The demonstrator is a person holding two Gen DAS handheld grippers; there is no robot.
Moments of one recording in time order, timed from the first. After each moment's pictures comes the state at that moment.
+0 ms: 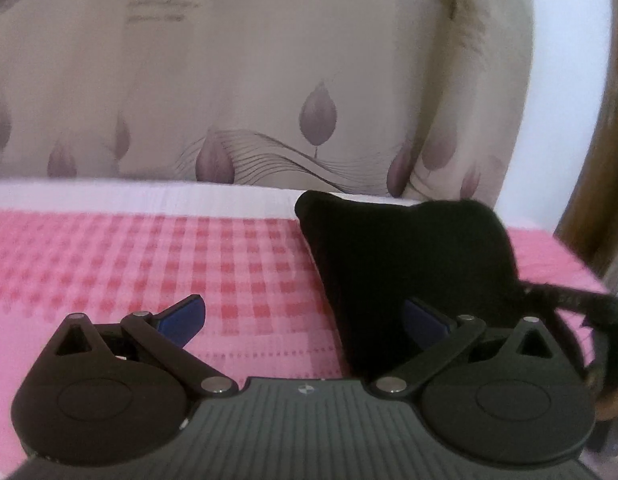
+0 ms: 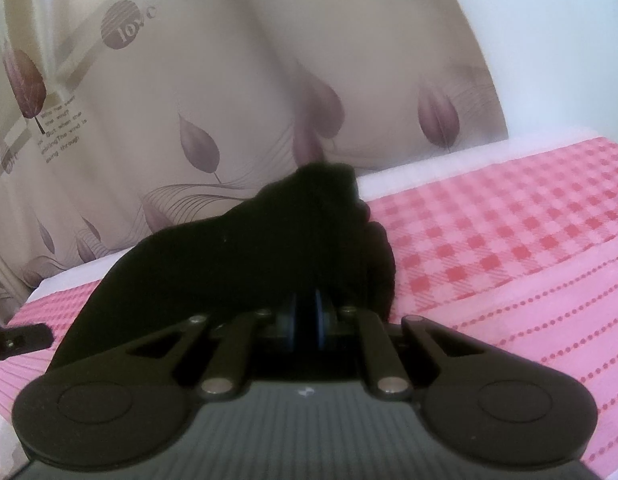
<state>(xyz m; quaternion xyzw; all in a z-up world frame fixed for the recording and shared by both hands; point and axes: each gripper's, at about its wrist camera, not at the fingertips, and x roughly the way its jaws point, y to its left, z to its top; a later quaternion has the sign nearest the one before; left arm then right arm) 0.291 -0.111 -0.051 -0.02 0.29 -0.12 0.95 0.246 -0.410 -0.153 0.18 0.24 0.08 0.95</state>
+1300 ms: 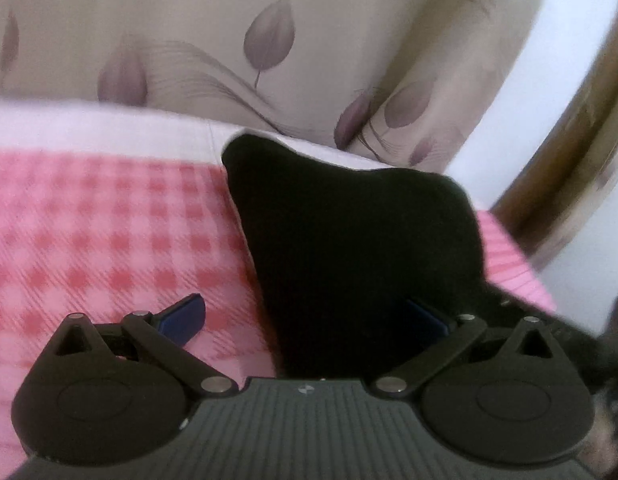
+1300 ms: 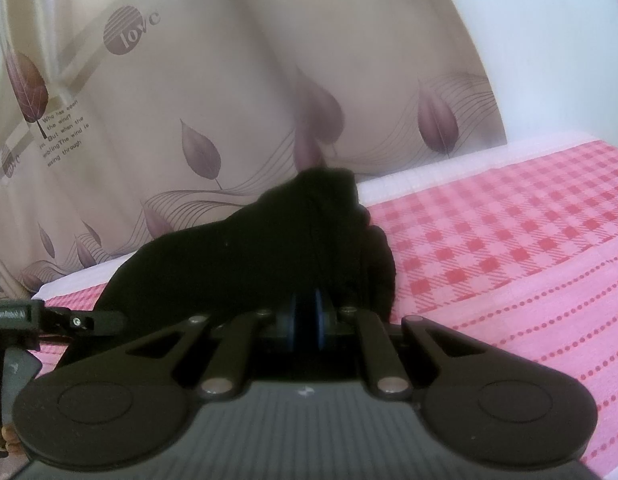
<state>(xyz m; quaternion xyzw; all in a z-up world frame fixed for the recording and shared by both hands) 0.383 -0.109 -0.094 -0.13 0.39 -0.27 0.87 0.243 -0.410 -0.152 0.18 0.23 0.08 0.95</state>
